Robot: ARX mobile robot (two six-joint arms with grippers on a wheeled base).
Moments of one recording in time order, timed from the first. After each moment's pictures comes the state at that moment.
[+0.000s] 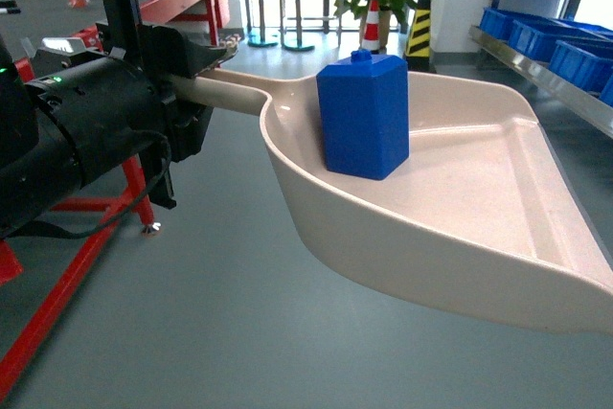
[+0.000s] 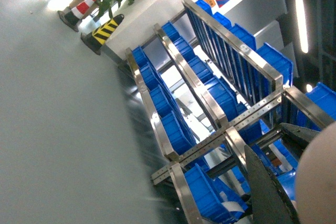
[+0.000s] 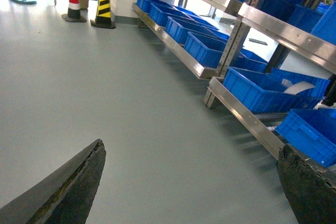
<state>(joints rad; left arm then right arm) -0.30 1.88 0.71 1.24 0.09 -1.49 -0.03 0.53 0.14 0.32 0.42 -0.18</state>
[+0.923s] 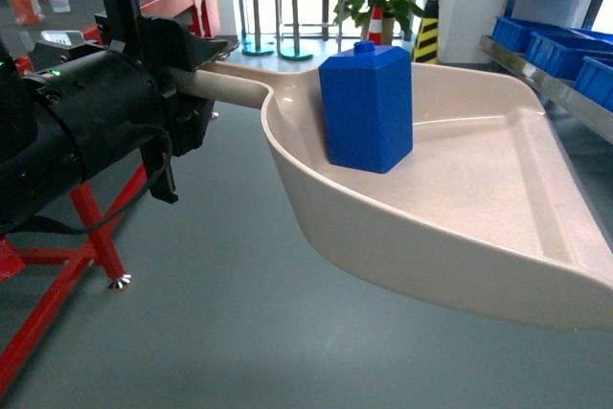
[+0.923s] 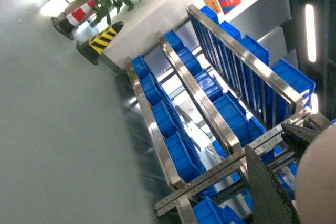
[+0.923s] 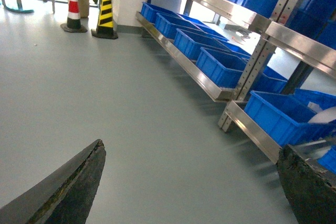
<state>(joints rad) -0.30 1.88 0.71 1.25 0.09 -1.49 -0.03 0.53 0.14 0.32 0.42 -0.18</state>
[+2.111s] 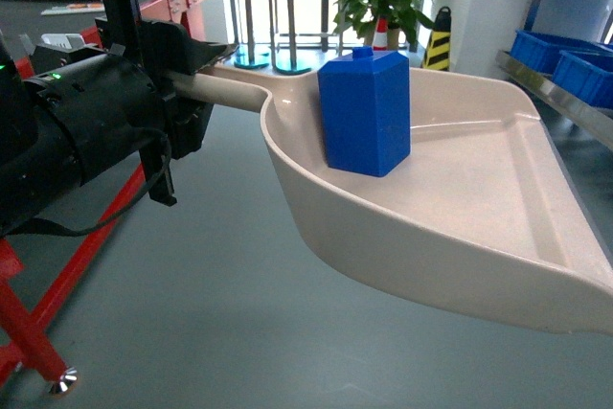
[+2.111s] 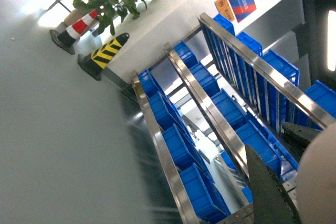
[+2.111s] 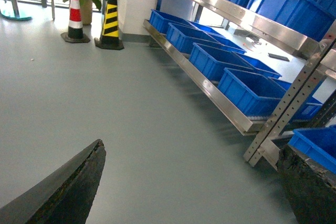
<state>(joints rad) -0.30 1.88 0.71 1.25 0.09 -1.49 -0.03 0.53 0.14 0.32 0.42 -0.18</state>
